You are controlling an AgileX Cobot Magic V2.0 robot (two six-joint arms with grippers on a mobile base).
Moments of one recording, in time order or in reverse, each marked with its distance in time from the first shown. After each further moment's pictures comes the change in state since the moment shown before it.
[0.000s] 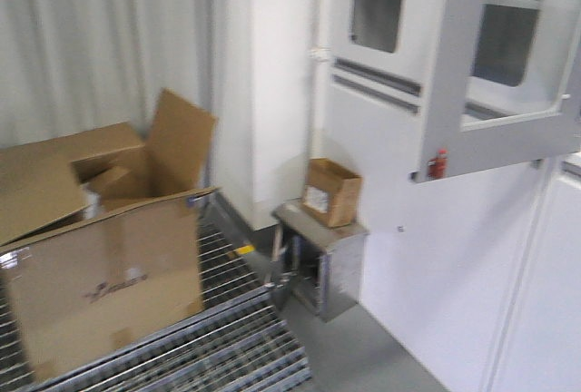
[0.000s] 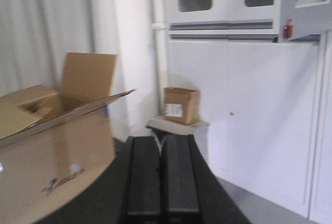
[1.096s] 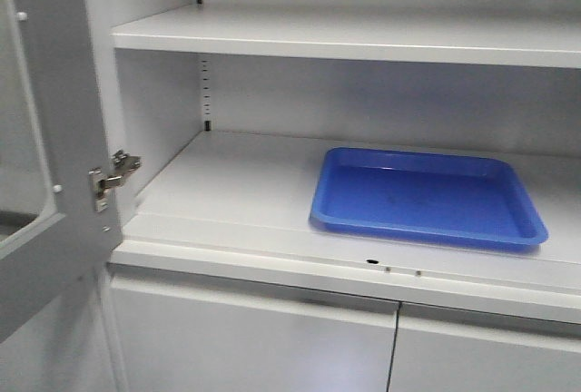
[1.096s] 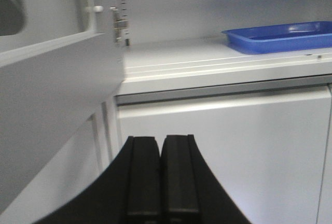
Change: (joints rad) left arm 0.000 0.000 0.000 0.000 0.000 0.000; right arm 0.000 0.000 0.000 0.000 0.000 0.000
